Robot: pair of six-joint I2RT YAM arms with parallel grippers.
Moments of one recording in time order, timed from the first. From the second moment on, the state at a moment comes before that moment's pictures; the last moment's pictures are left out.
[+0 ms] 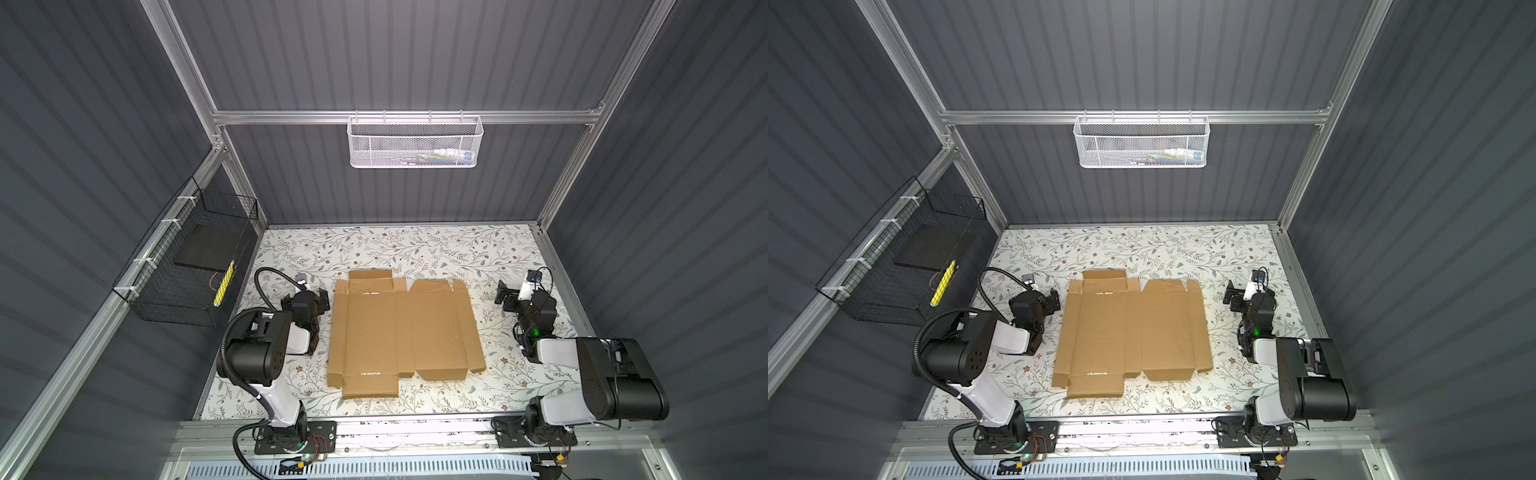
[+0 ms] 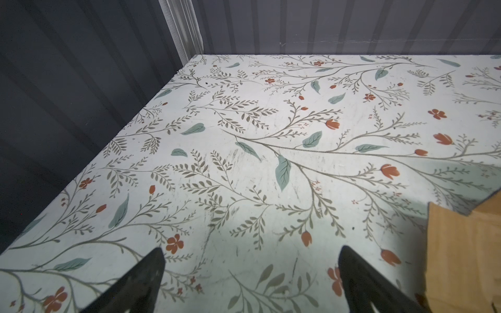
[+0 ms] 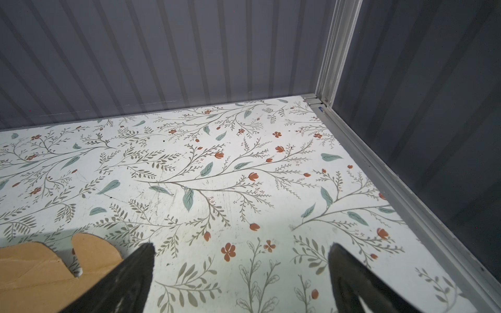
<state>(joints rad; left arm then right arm) -0.10 1.73 0.44 0.88 -0.36 -0.03 -0.04 1.45 0.30 0.91 0.05 0.05</state>
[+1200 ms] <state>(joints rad) -0.10 1.49 0.78 0.24 -0.42 -0.18 -0.04 1.10 0.45 0.40 0.23 0.23</state>
